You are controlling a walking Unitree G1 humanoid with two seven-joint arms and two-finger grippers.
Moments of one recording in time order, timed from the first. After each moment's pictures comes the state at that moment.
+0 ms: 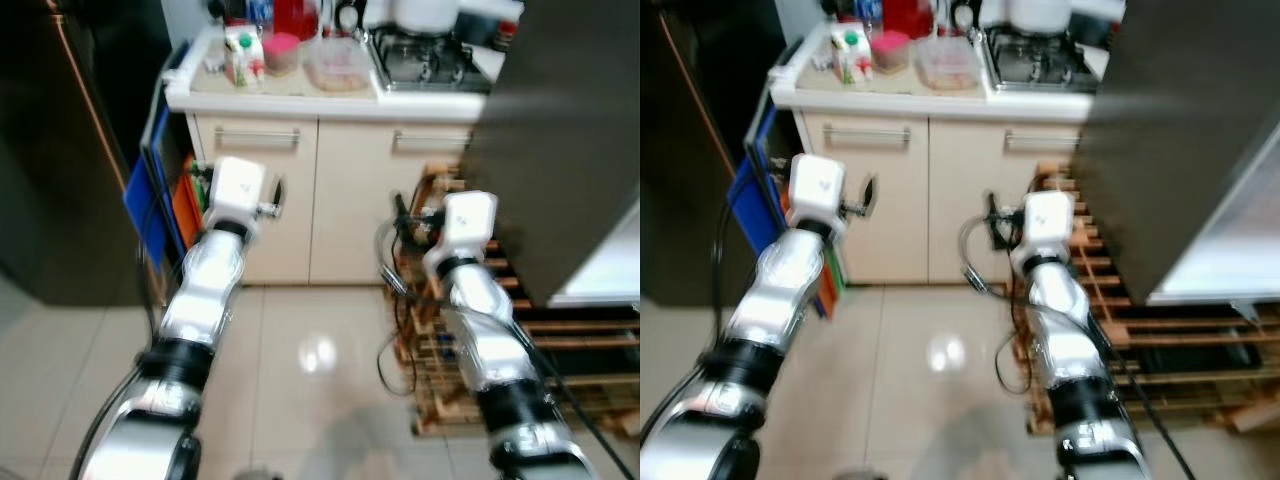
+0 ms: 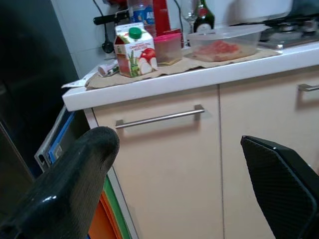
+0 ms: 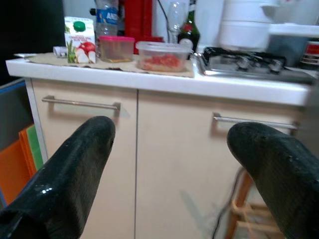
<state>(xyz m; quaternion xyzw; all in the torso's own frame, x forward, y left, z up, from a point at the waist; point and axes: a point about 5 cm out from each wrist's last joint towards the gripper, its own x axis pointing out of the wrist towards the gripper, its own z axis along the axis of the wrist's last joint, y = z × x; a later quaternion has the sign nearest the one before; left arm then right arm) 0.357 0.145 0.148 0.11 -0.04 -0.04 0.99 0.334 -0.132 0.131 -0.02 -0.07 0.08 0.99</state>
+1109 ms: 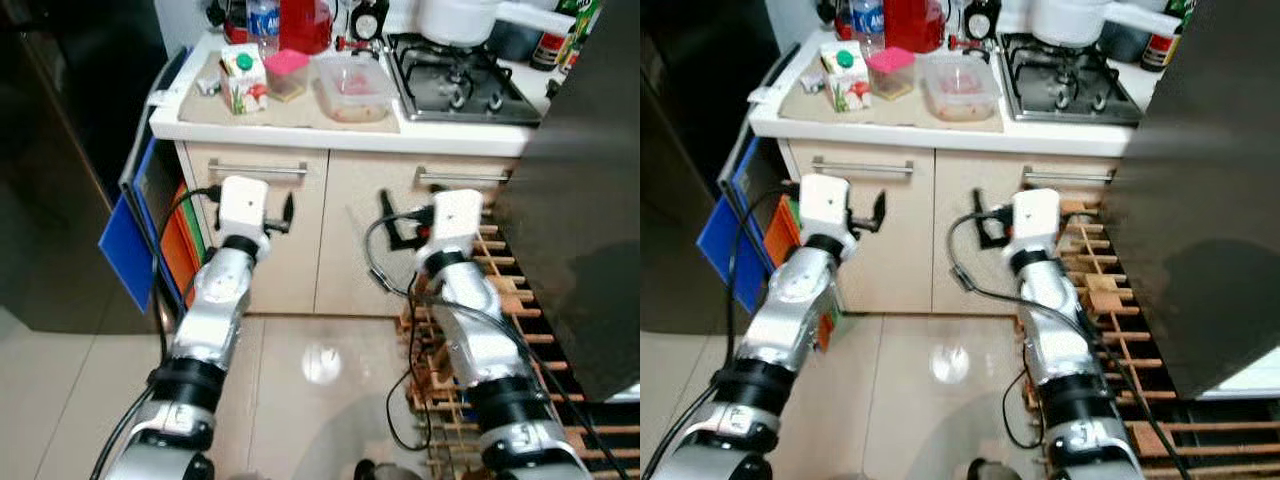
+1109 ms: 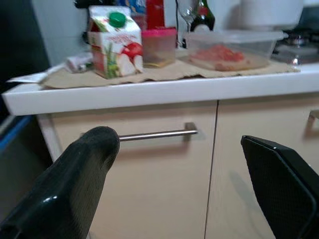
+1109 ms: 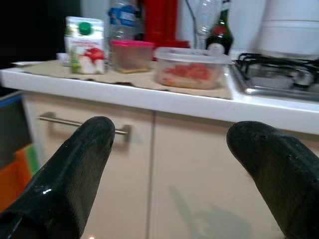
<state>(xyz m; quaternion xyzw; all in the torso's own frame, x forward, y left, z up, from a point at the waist) 0.341 0.128 0.133 0.05 -0.03 -0.07 1.00 0.327 -0.115 0.125 -0.01 -0.06 0.12 0.99</state>
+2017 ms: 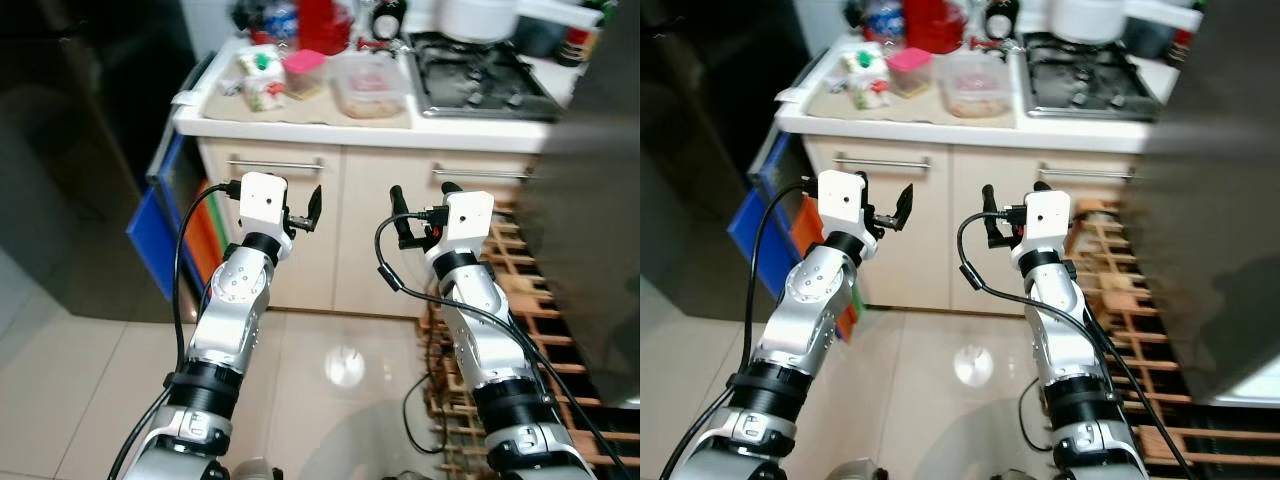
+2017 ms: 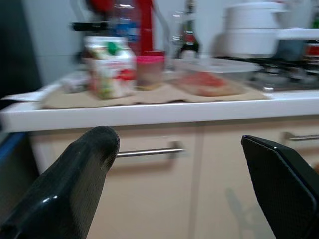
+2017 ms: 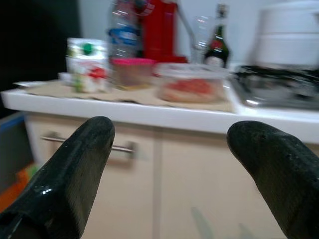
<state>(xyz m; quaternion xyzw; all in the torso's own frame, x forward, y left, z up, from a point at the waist) 0.340 0.105 0.153 0.02 -0.07 -0.12 0.99 0.335 -0.124 0.141 0.00 -0.10 0.09 0.99</state>
